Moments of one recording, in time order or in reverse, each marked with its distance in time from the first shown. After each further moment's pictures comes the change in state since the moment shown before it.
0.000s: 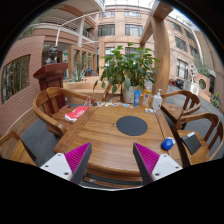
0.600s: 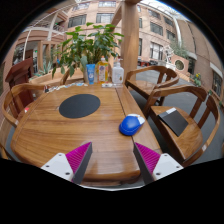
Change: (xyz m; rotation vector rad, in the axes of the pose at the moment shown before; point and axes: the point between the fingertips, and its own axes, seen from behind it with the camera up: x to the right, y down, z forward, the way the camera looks) arm 0.225 0.115 0.114 -0.147 0.265 0.154
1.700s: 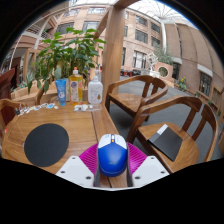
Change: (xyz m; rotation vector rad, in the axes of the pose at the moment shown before) arm 0.079 -0.130 0.141 0.121 0.184 0.055
